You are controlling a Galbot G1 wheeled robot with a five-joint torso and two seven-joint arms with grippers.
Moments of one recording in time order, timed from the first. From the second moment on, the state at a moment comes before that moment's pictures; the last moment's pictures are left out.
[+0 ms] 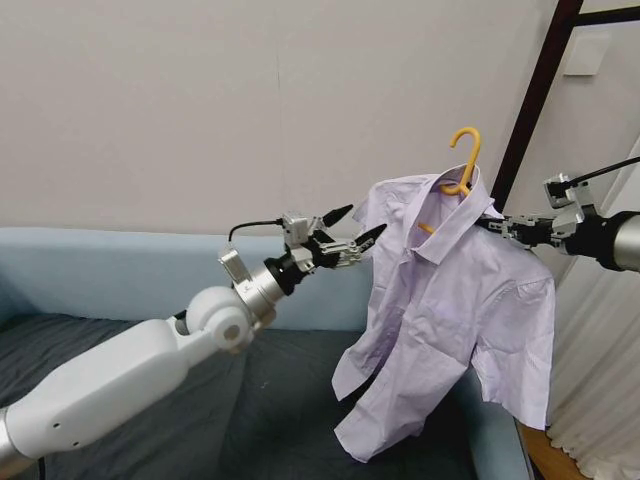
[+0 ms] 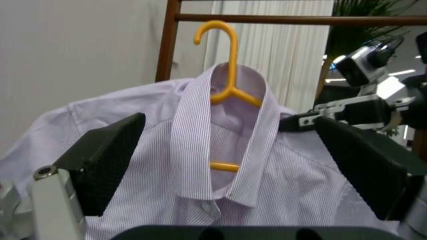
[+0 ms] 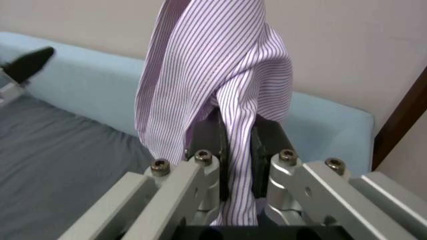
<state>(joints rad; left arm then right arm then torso) 0.17 -0.81 0.54 -1.86 -1.31 -0.26 0.14 -0.55 0.20 0.42 2.16 1.80 -0.72 0.34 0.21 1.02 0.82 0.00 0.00</state>
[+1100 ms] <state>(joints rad) 0.16 -0.94 0.59 -1.81 -1.28 -0.21 -0.05 -0.55 0.19 0.43 2.19 1.85 -0.71 0.35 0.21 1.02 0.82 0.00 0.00</state>
